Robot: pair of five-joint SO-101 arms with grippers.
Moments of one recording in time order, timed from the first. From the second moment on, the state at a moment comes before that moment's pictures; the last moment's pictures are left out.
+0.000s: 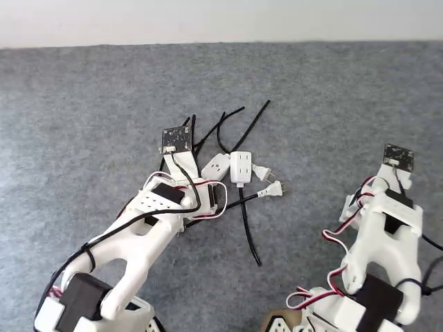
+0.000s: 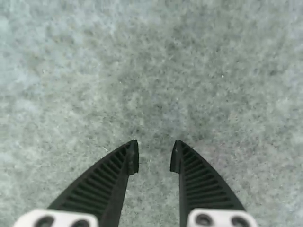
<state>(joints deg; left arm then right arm) 21.1 -8.7 48.7 41.0 37.2 28.4 -10.6 47.7 46.4 8.0</state>
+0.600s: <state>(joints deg) 21.4 -8.2 48.5 42.5 37.2 28.4 -10.6 47.7 46.4 8.0</state>
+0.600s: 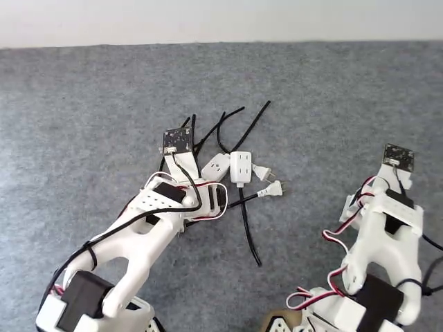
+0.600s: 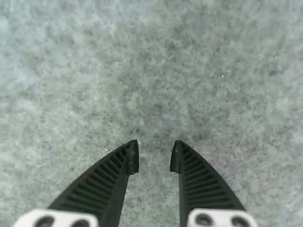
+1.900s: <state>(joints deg) 21.1 12.9 25.9 61.7 40.6 27.4 -10.6 48.6 45.0 8.0</state>
